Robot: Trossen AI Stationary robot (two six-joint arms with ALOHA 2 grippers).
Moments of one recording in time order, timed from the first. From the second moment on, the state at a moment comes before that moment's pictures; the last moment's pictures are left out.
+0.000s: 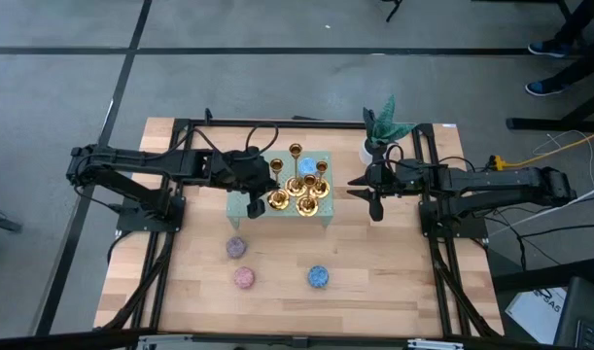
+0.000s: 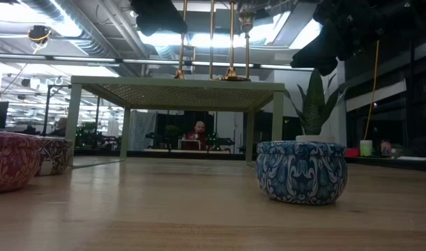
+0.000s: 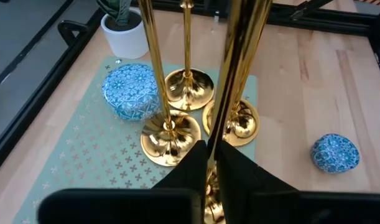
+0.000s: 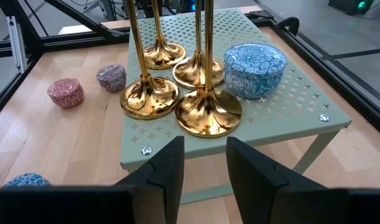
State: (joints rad) left arm 0.00 1.25 1.12 -0.51 -0.16 -0.15; right arm -0.06 0.89 0.54 -0.06 0.03 0.09
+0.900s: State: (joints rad) left arm 0.00 1.21 1.12 -0.59 -0.13 -0.15; right arm -0.06 0.89 0.54 -0.07 0.04 0.10
